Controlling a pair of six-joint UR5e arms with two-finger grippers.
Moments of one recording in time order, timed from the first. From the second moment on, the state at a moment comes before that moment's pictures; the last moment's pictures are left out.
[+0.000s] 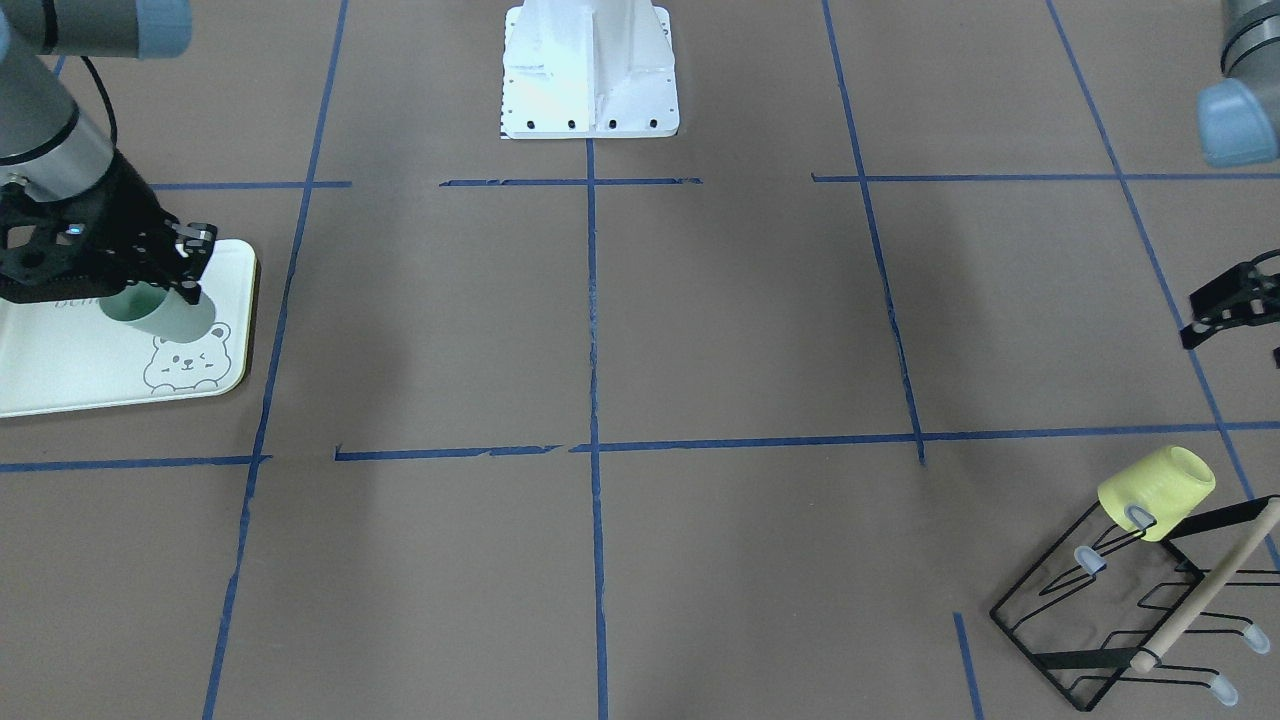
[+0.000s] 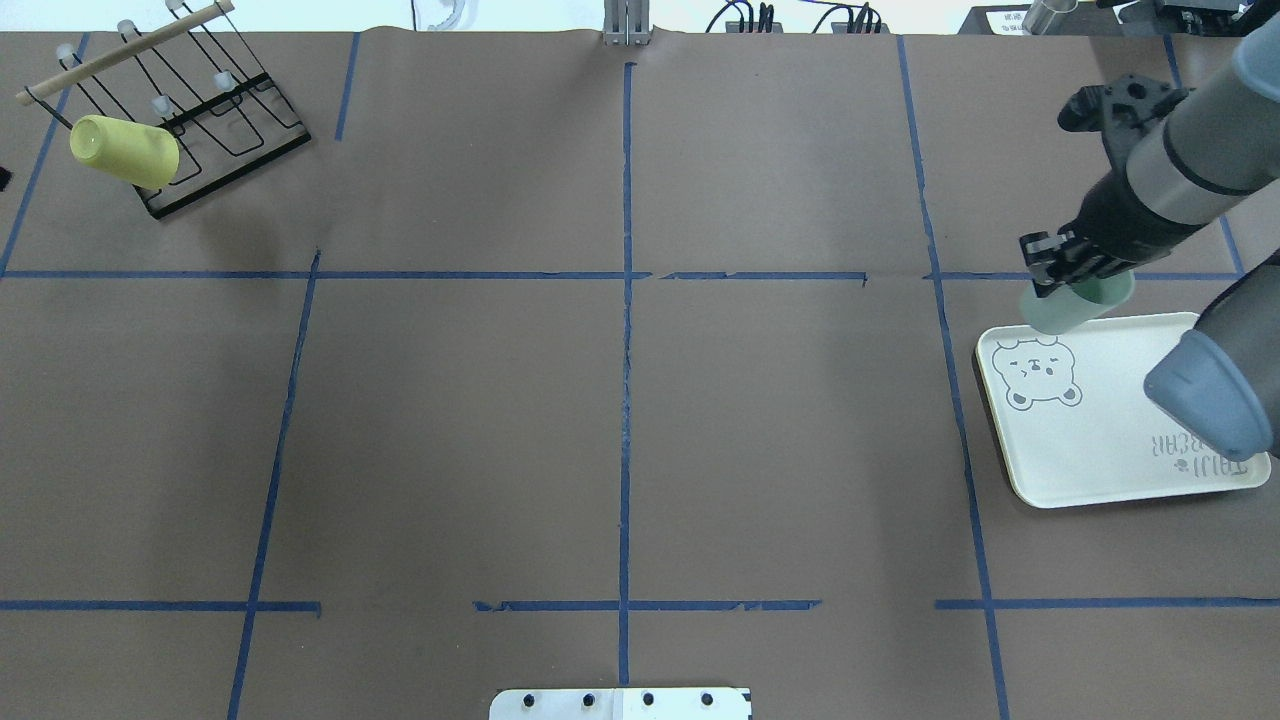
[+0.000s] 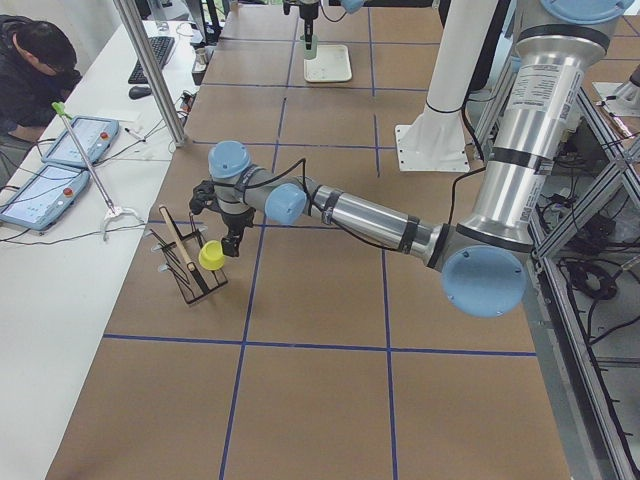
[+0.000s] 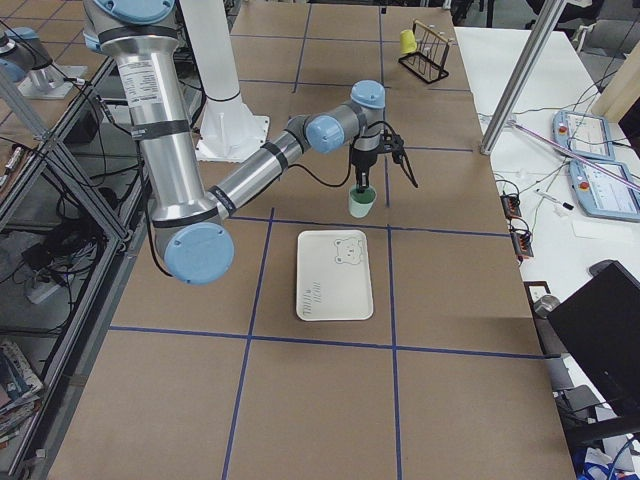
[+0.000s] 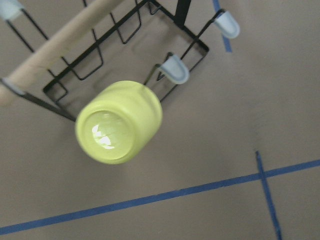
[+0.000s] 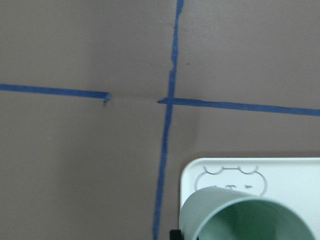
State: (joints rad) left arm -1.40 -1.77 -1.67 -1.54 -2.34 -0.02; right arm 1.00 -1.39 2.03 -1.72 2.15 0.64
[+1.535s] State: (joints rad) left arm -1.51 -1.61 -1.70 -1.42 -2.35 0.20; right arm 0.91 -1.67 1.83 -1.15 2.06 0.78
